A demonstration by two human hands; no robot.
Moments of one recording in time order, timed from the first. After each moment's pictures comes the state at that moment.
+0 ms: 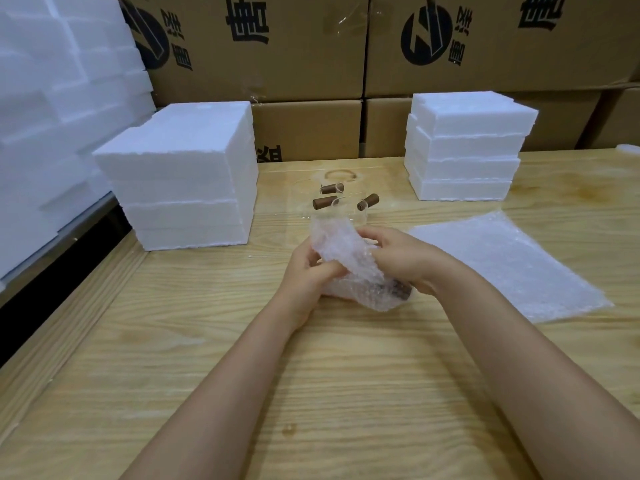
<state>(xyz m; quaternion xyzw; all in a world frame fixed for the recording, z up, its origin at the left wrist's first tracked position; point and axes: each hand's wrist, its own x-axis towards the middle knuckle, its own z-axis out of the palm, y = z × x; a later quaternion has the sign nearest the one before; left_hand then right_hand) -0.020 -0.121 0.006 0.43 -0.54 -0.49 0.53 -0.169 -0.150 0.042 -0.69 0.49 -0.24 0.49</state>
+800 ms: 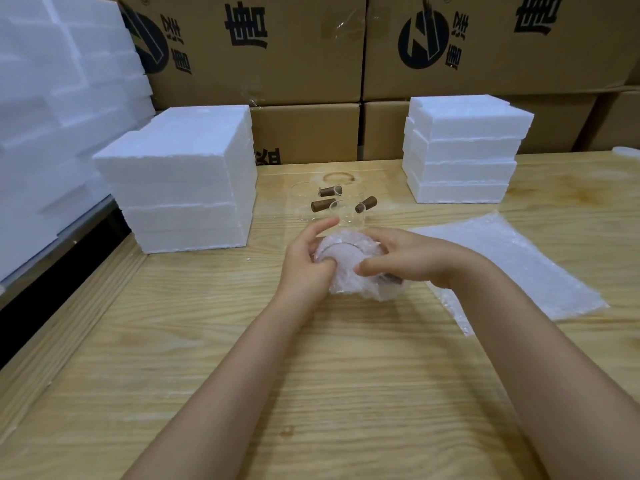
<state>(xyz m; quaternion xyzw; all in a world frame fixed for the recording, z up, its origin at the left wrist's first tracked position) -0.024 -0.124 0.016 0.52 -0.53 -0.41 0.53 -0.183 -0.142 0.063 -0.73 0.49 -0.16 0.46</state>
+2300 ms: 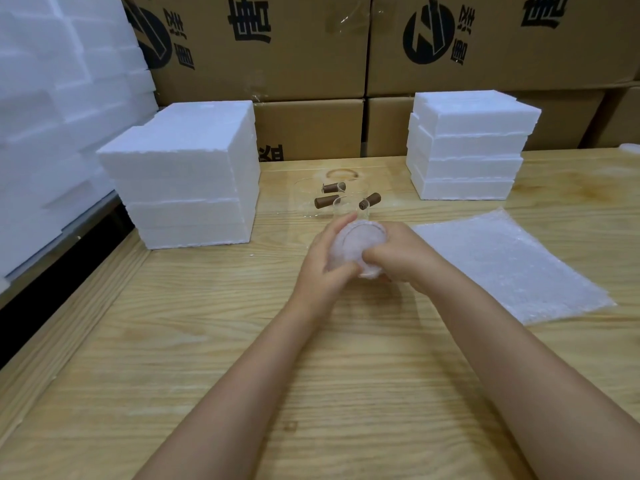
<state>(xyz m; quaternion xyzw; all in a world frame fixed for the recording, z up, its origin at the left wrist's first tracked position) -0.031 -0.118 0.003 0.42 -0.61 -0.40 0.54 -0.163 -0.155 0.037 -0.65 0.59 -0.29 0.38</state>
